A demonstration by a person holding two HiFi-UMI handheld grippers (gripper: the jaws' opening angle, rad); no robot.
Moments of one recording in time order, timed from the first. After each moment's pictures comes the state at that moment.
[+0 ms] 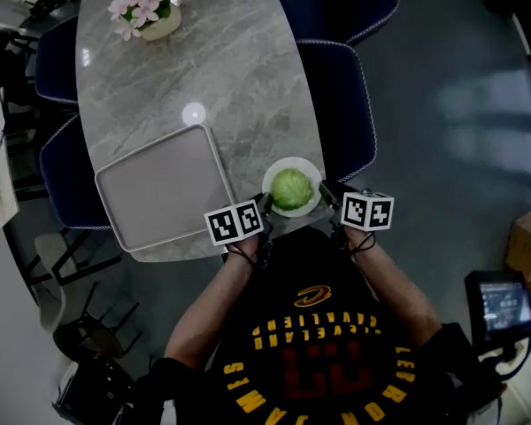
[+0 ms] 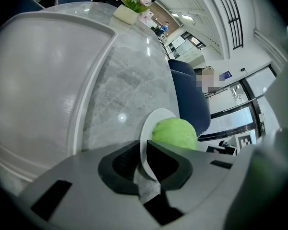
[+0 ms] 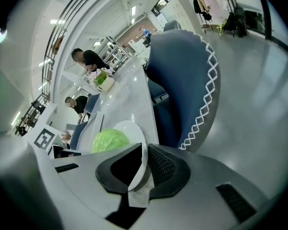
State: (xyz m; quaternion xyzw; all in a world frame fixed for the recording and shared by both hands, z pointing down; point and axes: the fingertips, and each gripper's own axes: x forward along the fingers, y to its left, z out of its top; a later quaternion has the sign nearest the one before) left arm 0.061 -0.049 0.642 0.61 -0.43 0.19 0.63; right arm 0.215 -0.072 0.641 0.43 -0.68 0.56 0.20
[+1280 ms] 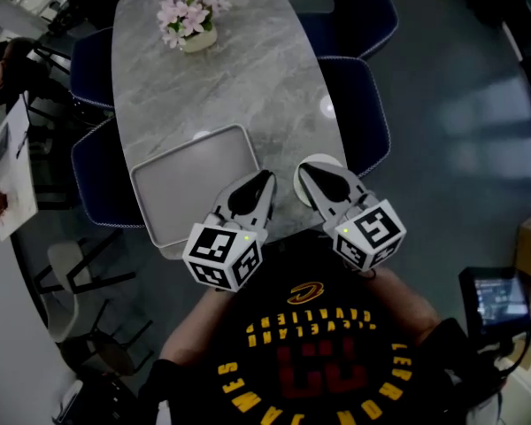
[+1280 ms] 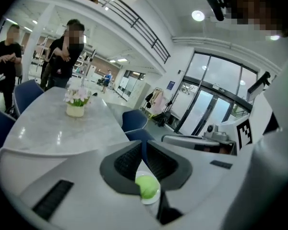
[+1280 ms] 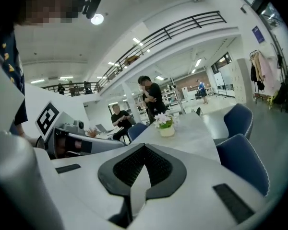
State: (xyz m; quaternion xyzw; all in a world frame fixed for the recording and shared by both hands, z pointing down) left arm -0.005 -0.096 0.374 0.85 -0.43 0.09 0.30; right arm 0.048 -0.102 0.373 0.38 -0.90 0.22 0.08
